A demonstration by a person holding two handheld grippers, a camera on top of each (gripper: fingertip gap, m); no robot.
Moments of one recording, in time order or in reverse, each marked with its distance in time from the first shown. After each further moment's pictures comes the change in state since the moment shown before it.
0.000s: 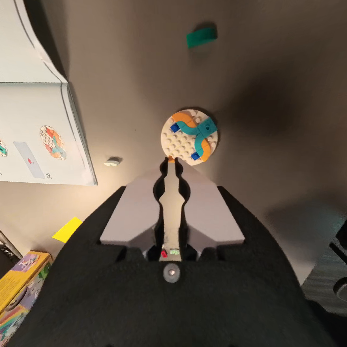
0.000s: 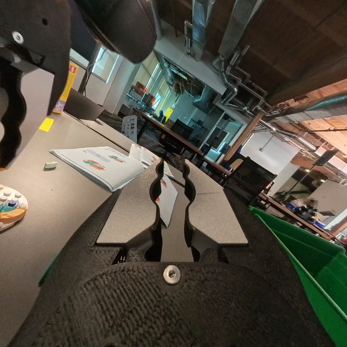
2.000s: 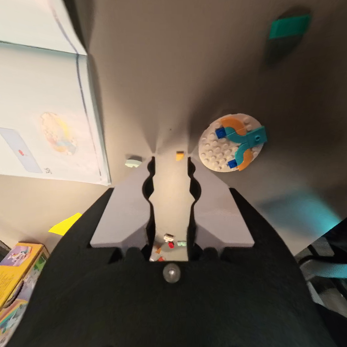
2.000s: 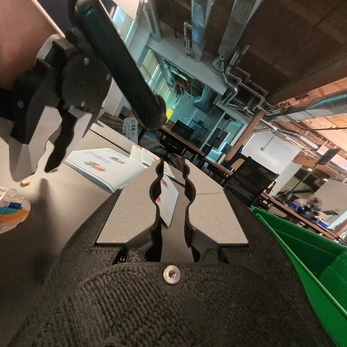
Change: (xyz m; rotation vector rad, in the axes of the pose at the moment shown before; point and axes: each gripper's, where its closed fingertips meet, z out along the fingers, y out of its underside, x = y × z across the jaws) left arm -0.039 0.008 0.024 -0.181 0.083 -0.128; right arm 0.000 -0.001 -0.001 0.006 -0.001 0.016
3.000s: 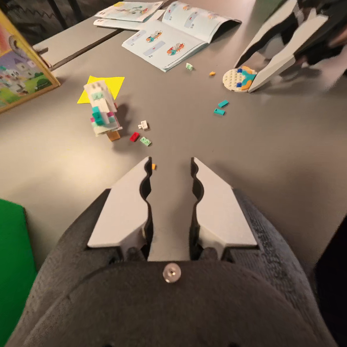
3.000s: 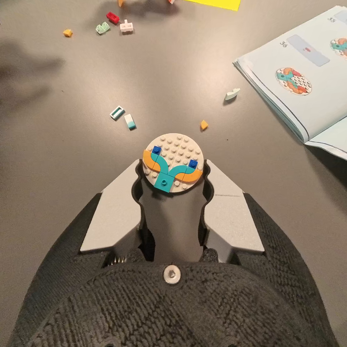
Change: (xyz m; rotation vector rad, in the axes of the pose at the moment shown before) left arm 0.089 0.201 -0.029 1.009 -0.437 -0.617; right arm -0.176 0.025 -0.048 -0.737 -0.961 0.310
